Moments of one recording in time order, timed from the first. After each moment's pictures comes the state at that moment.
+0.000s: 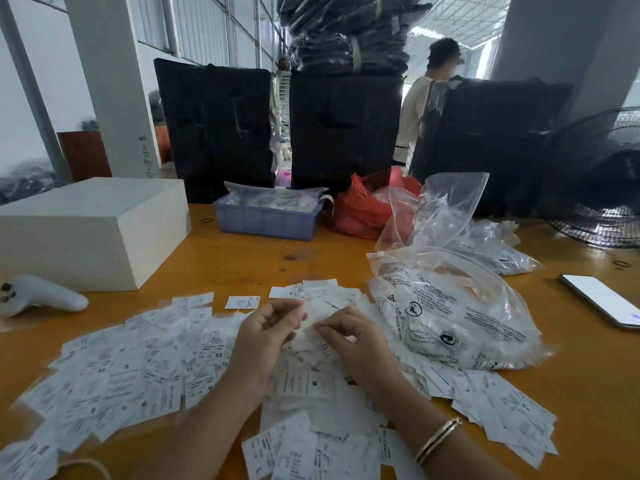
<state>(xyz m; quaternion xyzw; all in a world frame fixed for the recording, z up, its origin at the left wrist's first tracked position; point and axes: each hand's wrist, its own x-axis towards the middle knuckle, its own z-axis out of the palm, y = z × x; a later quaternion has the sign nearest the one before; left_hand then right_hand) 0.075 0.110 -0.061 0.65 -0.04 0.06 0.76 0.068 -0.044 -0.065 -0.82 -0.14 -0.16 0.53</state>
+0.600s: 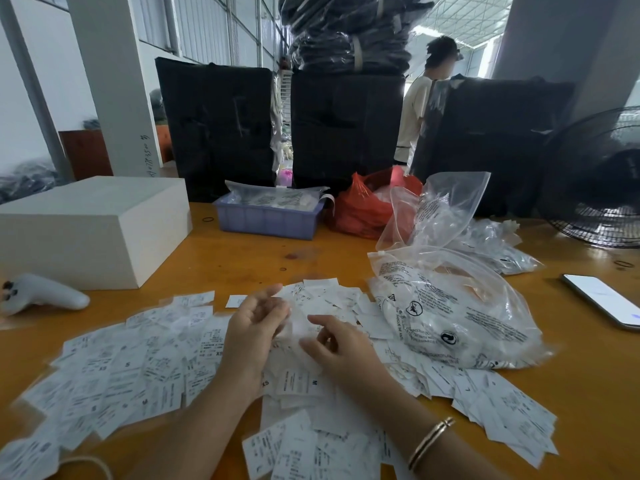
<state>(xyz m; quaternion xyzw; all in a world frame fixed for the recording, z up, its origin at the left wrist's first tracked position) 0.082 0.116 -0.062 0.62 0.00 0.10 0.77 0.069 -0.032 -0.073 -0.91 -0.13 -0.10 0.39</state>
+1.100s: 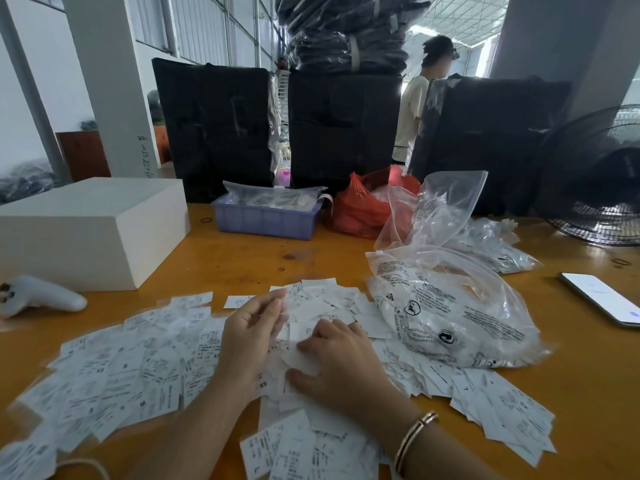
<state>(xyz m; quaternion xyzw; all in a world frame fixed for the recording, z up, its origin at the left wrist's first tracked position) 0.083 0.116 -0.062 0.61 0.00 0.12 0.78 0.059 -0.027 -0.068 -0.96 -0.20 -0.17 0.07</state>
